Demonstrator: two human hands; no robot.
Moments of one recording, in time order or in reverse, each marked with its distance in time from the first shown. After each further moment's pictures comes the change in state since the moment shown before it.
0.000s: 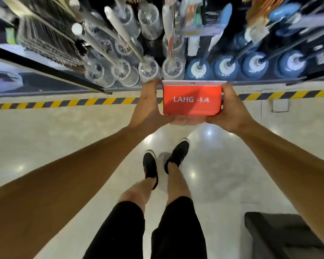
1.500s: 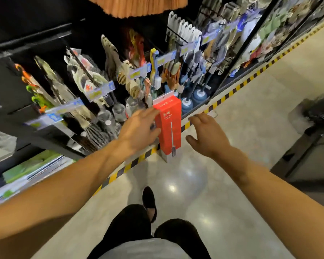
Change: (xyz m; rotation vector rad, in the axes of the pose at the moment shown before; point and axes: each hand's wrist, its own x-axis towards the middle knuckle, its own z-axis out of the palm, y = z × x) left_hand -0.138 0.050 -0.308 0.509 -0.211 0.919; right_hand -0.275 -0.353 0.101 -0.647 0.528 0.270
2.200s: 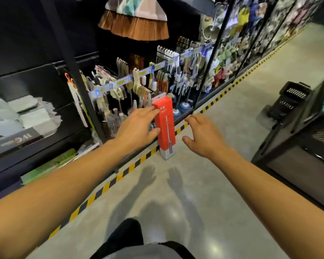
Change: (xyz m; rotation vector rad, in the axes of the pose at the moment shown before) left_hand -0.328 0.070 -0.084 0.126 0.122 0.191; right_hand -0.329 -0.175 -0.020 -0.045 0.204 0.077
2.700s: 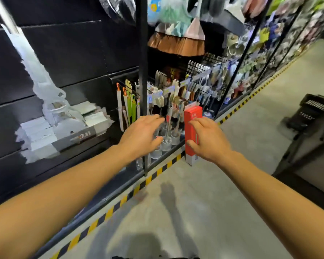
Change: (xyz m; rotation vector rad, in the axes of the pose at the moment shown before) left_hand -0.157 -0.166 -0.116 0.062 0.005 0.018; right_hand -0.009 -0.245 -0.018 -0.007 0.075 -0.071
